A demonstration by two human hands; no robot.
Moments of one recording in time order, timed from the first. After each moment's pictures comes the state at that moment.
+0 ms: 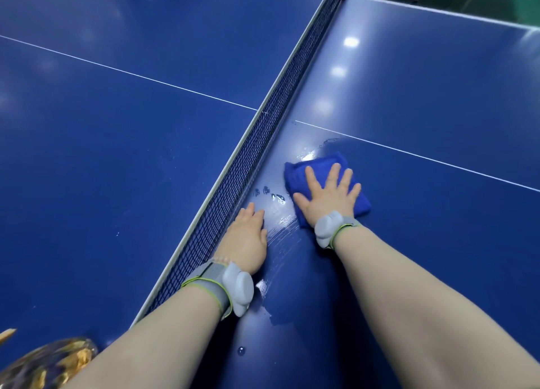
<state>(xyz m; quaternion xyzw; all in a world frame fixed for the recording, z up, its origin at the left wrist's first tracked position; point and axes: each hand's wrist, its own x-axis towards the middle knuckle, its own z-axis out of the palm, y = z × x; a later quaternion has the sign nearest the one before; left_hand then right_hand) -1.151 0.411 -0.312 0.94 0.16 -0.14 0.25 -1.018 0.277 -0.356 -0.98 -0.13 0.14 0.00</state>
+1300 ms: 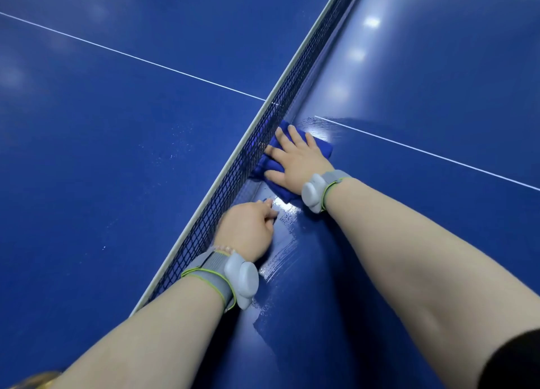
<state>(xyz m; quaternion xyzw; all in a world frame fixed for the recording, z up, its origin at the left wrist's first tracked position) -1.099 0.443 -0.332 0.95 0.18 -0.07 0.23 -0.929 0.368 -0.358 -0.90 -0.43 0.10 -0.01</state>
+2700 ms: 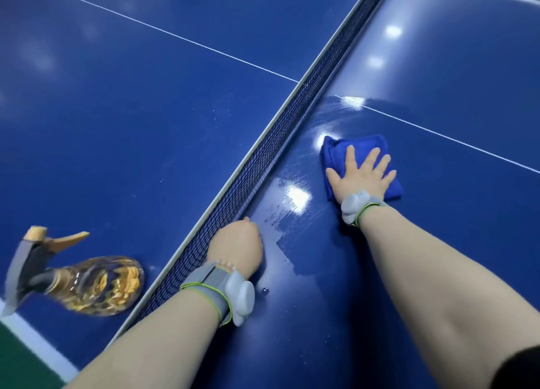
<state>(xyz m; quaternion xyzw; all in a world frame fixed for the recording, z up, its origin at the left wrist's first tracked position) -1.257 0.418 -0.319 0.96 0.22 -0.14 0.07 -1.047 0.271 -0.356 -0.99 -0.09 0.12 0.01</state>
